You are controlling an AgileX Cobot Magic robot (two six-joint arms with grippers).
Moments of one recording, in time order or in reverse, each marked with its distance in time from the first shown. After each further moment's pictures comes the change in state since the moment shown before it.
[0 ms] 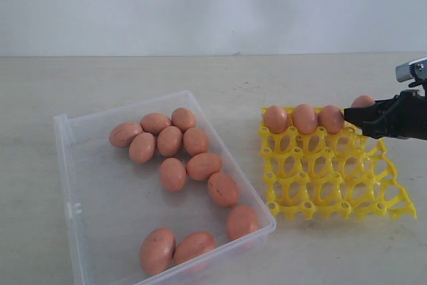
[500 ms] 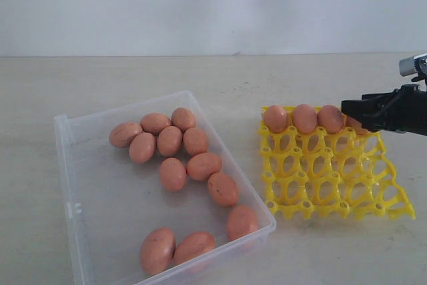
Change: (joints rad) left arm 0.000 0.000 0.000 0.000 0.000 0.000; right arm 0.000 0.000 0.000 0.033 -0.086 -0.002
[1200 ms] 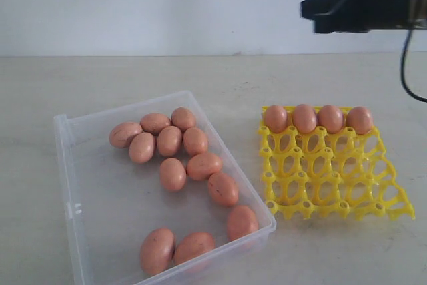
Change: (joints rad) left arm 0.000 0.000 0.000 0.000 0.000 0.000; right arm 0.348 -0.384 -0.252 -0.393 0.317 0.600
